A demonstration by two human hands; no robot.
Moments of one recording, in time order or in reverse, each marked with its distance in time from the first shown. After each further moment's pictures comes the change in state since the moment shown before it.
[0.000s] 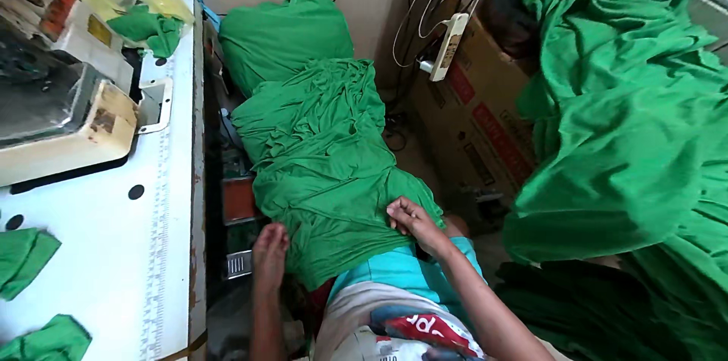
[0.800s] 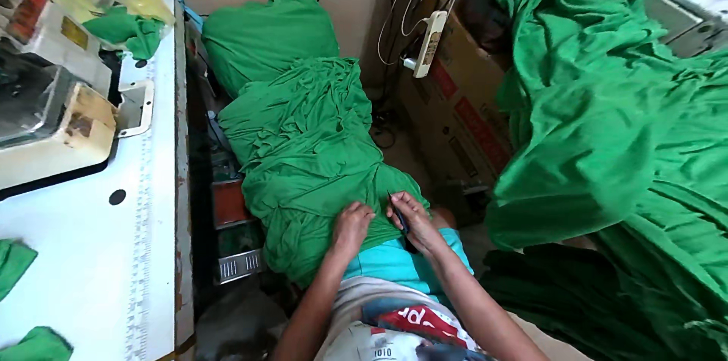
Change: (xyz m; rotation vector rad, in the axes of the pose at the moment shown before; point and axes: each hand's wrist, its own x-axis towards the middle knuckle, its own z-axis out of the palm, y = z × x) left_hand -0.008 -0.023 0.158 0.954 -0.658 0.272; right_hand -0.008 0.021 -0.006 0.345 0.171 -0.068
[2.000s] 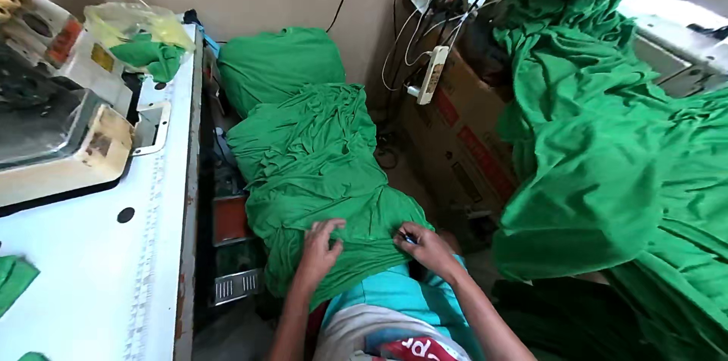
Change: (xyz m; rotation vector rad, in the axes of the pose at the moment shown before) left_hand -0.023 -0.042 -0.060 -0.079 0.080 0.006; right_hand -0.002 -0.033 -0.014 -0.992 -0.141 0.031
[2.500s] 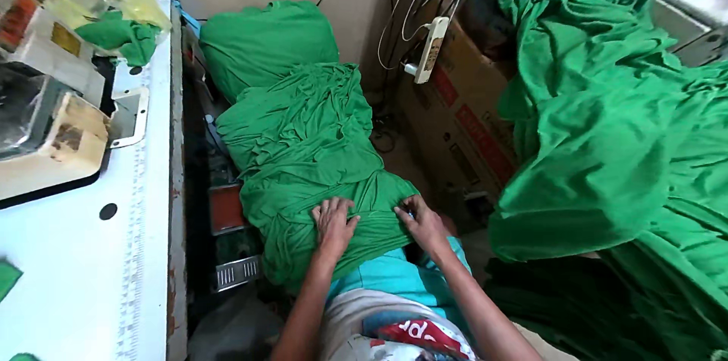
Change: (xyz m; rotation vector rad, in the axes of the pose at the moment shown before) left_hand 0.040 0.019 0.039 0.330 -0.080 -0.145; right_hand 0.011 0.007 0.012 -0.084 0.304 0.177
